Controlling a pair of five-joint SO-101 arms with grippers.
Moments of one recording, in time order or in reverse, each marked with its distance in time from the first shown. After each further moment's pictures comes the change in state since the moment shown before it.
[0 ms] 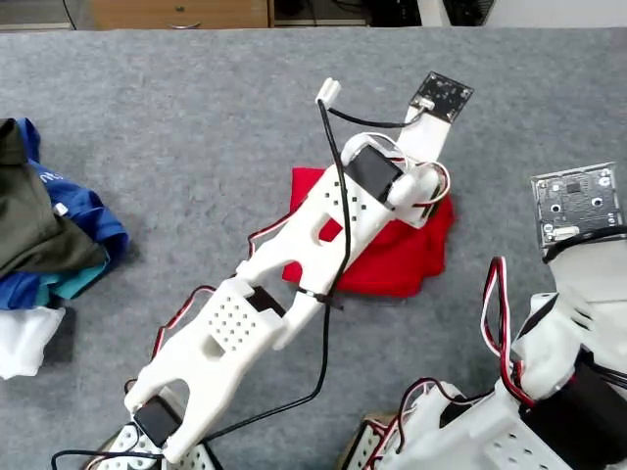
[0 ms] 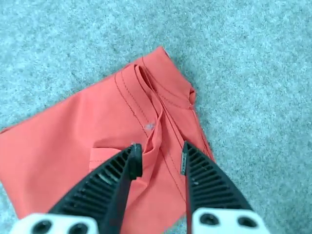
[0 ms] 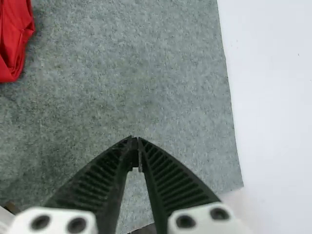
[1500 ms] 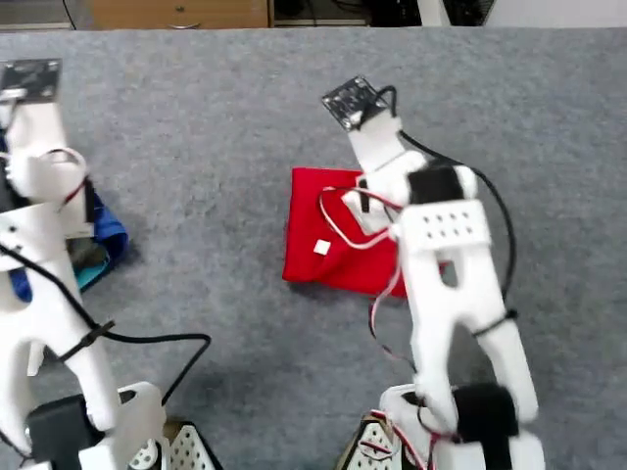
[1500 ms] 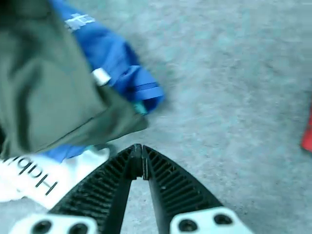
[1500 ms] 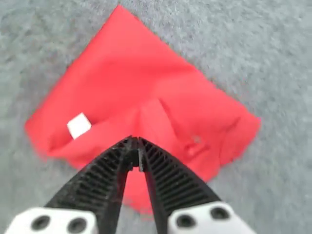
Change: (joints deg) left arm -63.7 -74.0 71.9 11.7 -23.2; right arm -55.8 39.1 18.5 -34.5 -25.2
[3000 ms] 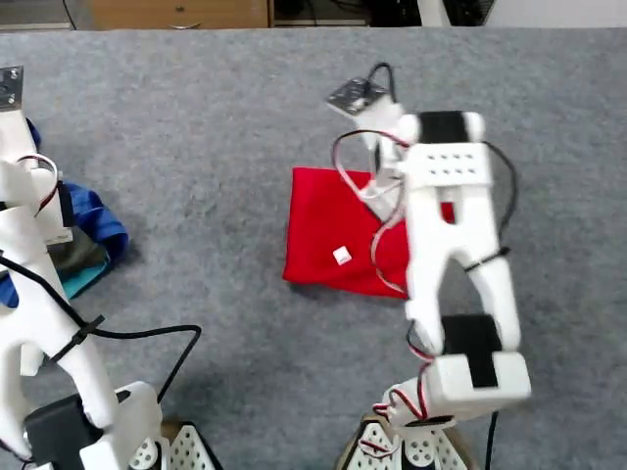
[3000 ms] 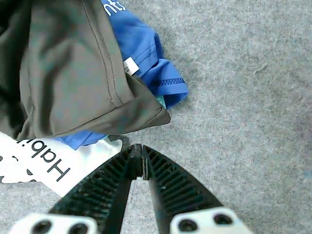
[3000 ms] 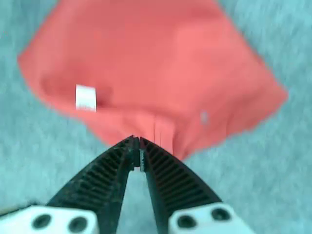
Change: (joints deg) left arm -4.6 0.0 0.4 0.0 -0.1; right arm 3.5 20.5 -23.1 21.0 8.7
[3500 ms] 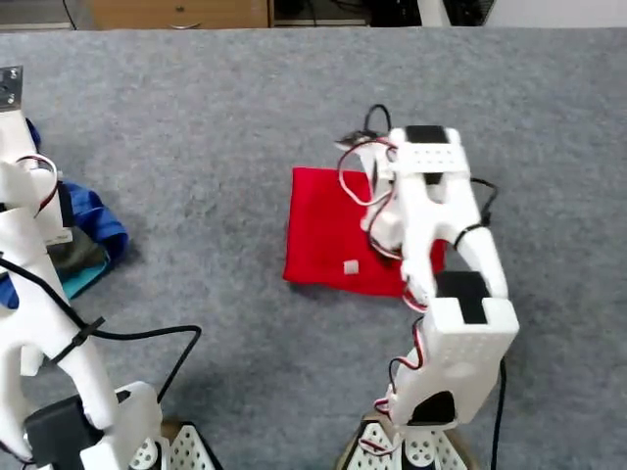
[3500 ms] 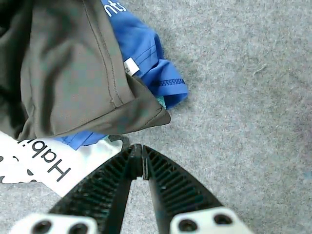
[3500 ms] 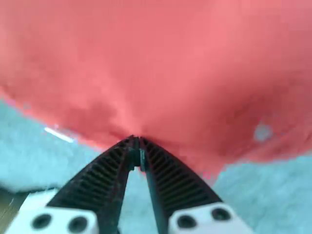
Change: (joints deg) left arm 0.0 -0.4 0.0 0.0 0.0; right arm 4.9 14.9 3.3 5.3 -1.6
